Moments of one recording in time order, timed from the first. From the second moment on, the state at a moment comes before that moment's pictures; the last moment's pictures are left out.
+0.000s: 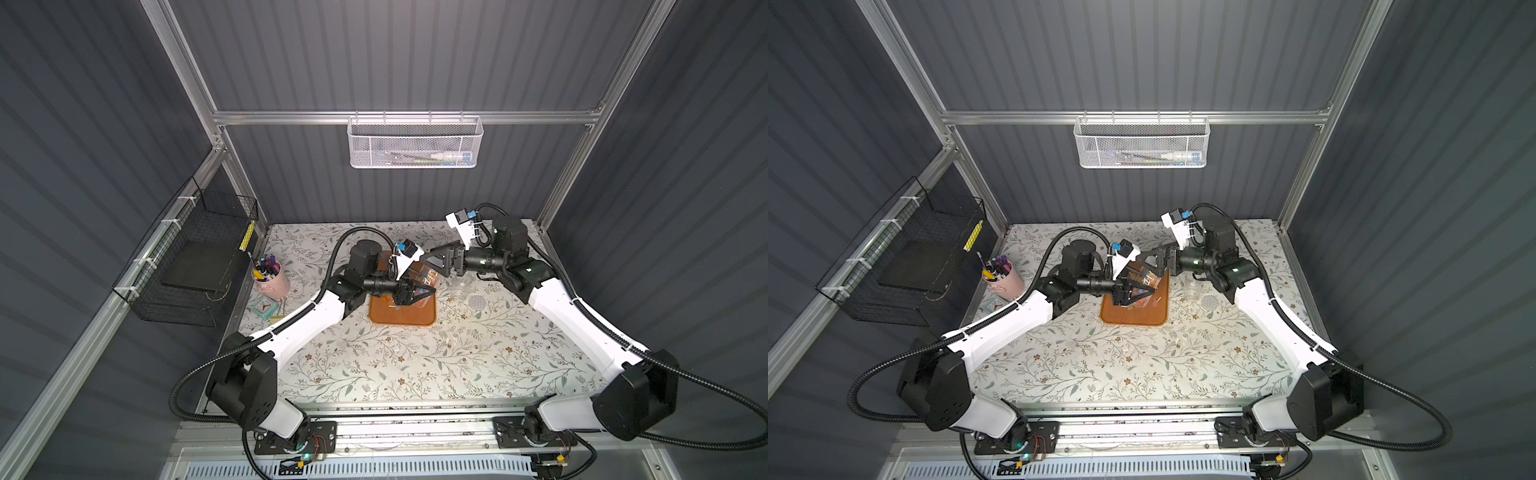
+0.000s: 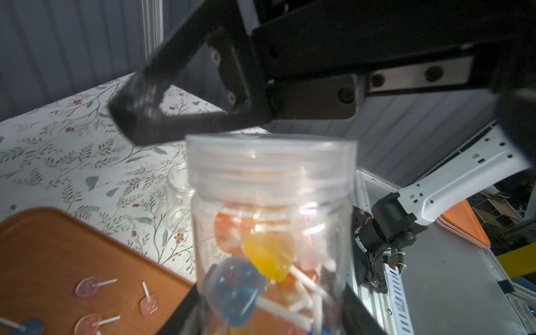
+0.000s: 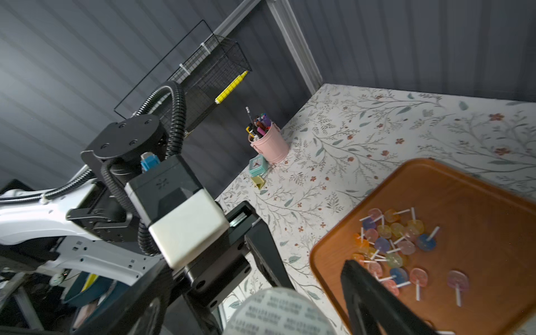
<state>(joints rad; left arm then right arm) -0.63 1.51 1.14 -0.05 0.78 -0.03 0.40 1.39 1.24 -0.20 -0.78 0.36</state>
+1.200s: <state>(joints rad) -0.63 1.49 1.13 -0.08 0.65 0.03 0.45 1.40 1.20 -0.17 -0.63 0.49</state>
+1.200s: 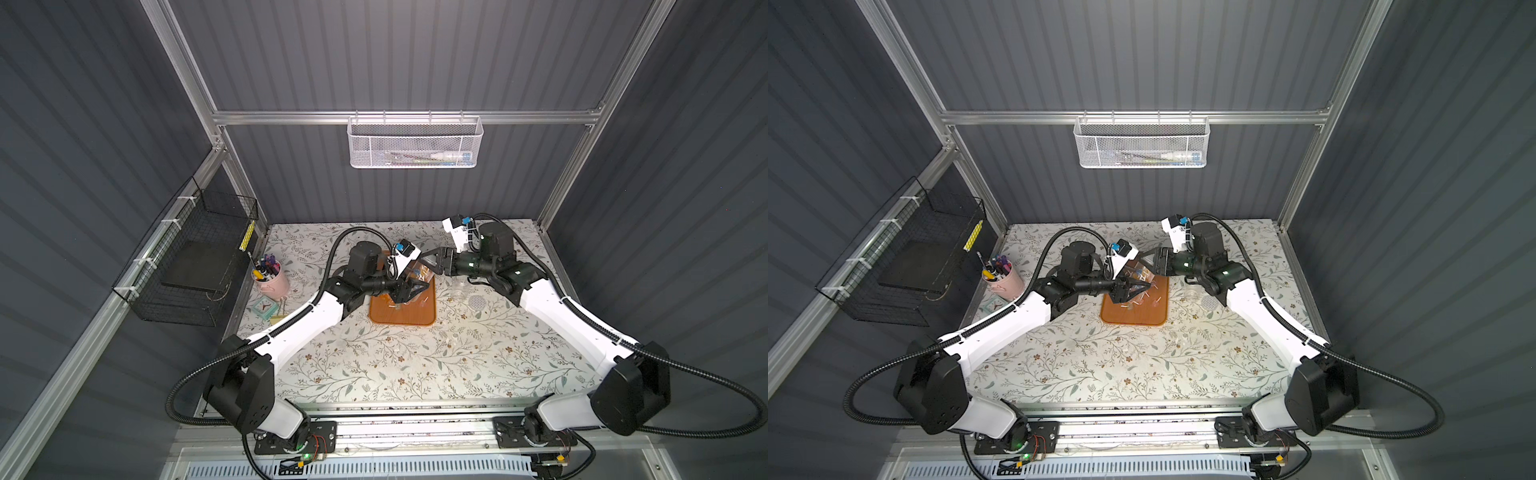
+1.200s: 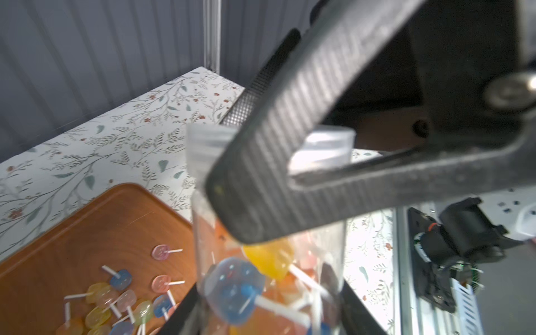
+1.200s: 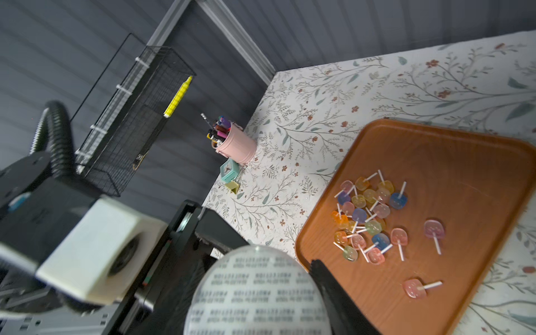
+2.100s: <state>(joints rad) -0.63 1.49 1.13 -0.05 0.68 0.01 0.41 1.37 1.23 -0.22 -0.78 0.37</state>
